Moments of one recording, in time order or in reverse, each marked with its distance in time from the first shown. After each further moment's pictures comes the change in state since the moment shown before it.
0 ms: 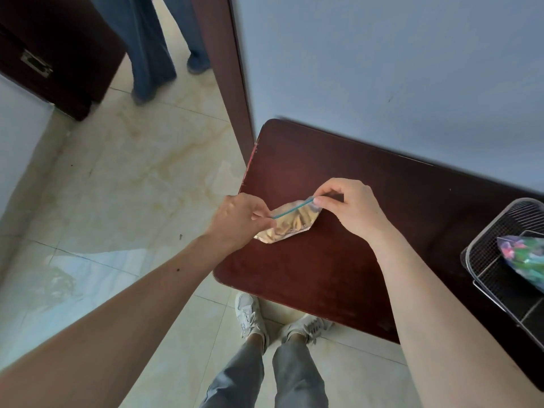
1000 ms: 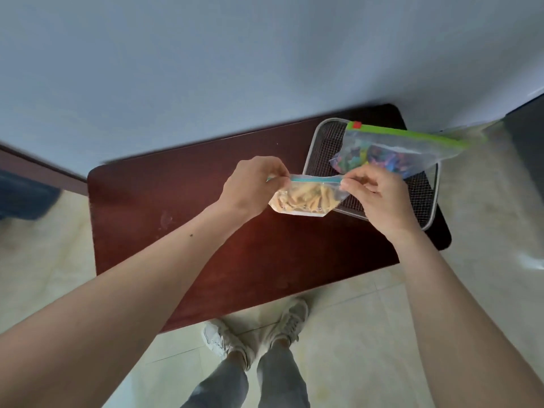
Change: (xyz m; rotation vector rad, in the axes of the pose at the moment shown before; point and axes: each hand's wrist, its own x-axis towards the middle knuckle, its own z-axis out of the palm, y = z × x) left_hand -0.001 0.256 0.174 0.179 -0.263 0.486; right_hand -0.222 0.172 -0.140 0.326 0.718 0.337
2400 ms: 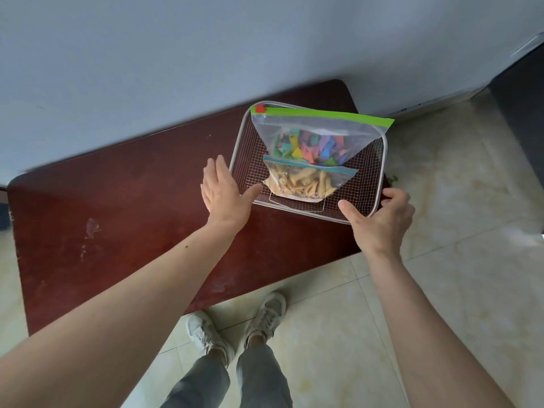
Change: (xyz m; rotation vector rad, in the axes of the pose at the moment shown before) left_hand 0.041 0.023 0.149 0.071 0.222 -0.297; right_hand -0.028 0.132 -0.065 -0.111 0.410 0.533
